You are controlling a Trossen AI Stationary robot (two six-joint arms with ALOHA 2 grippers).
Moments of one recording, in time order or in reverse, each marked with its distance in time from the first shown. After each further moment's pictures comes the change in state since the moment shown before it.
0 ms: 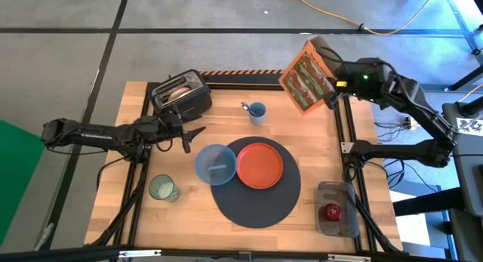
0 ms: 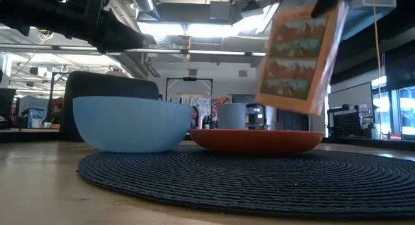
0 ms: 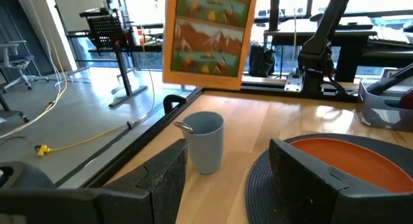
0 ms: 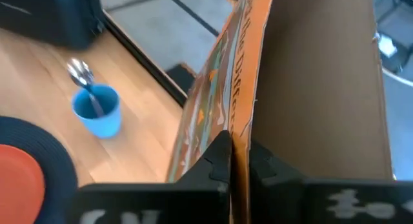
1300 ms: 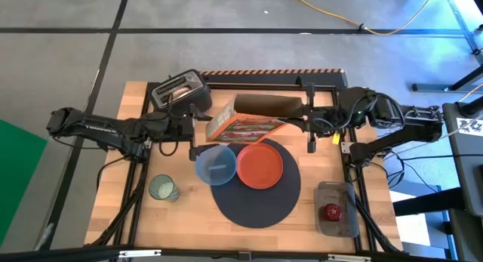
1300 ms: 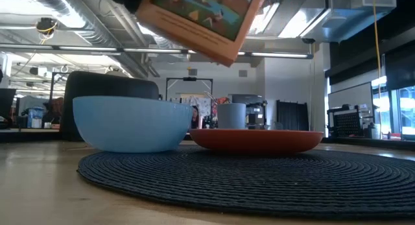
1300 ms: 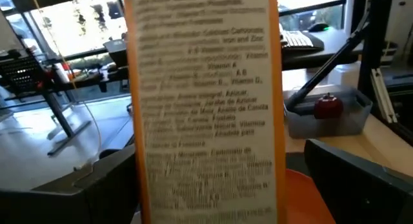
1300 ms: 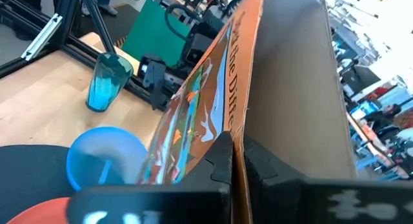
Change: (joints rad) left arm -0.123 0.256 0.351 -0.091 0.157 0.136; right arm 0.641 0.213 0.084 0.519 -0.166 -0.544
